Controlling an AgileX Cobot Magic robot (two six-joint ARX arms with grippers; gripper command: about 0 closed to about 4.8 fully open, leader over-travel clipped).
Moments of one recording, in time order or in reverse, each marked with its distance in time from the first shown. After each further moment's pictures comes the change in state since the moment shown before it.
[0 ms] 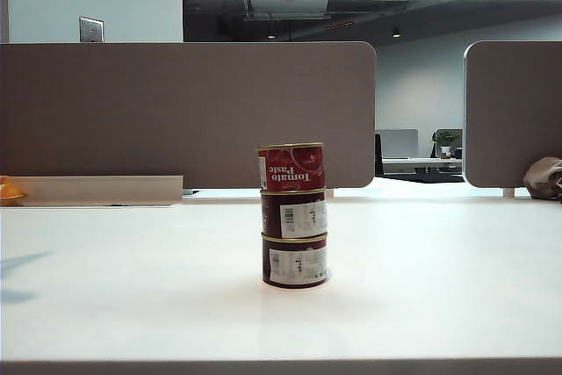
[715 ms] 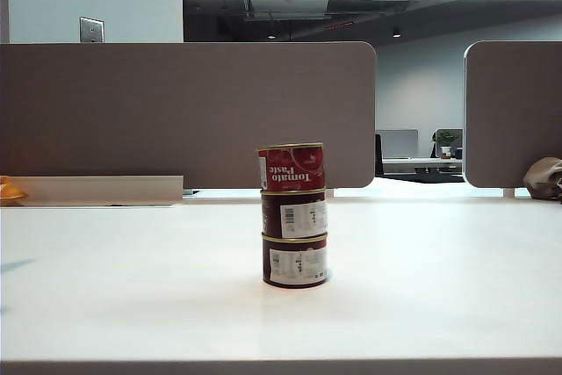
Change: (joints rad) left arm 0.000 -0.150 -0.268 0.165 0.000 0.000; right arm 0.000 -0.211 -0.291 0.131 0.000 0.000
